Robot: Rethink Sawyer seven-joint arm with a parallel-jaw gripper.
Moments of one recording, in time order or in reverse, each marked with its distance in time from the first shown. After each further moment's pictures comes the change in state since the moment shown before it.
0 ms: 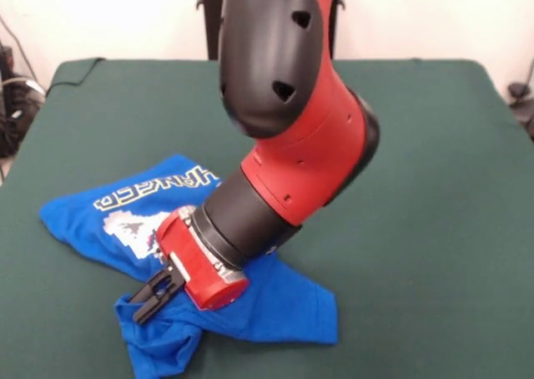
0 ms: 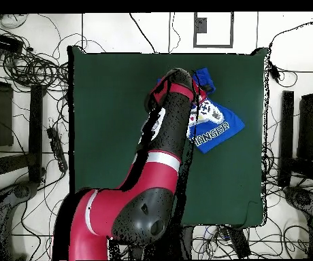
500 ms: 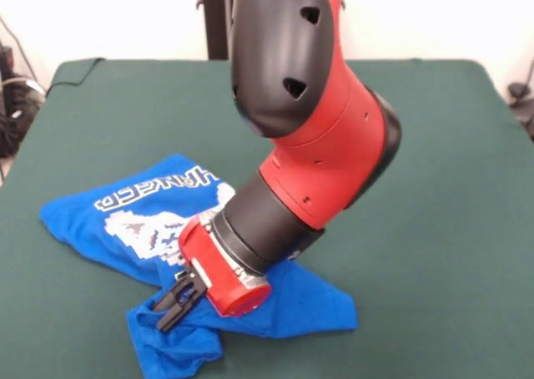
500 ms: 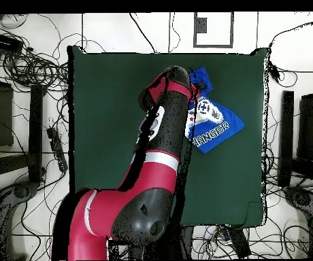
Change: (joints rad) arm 0.003 -0.005 0.007 -0.022 0.092 0.017 0.000
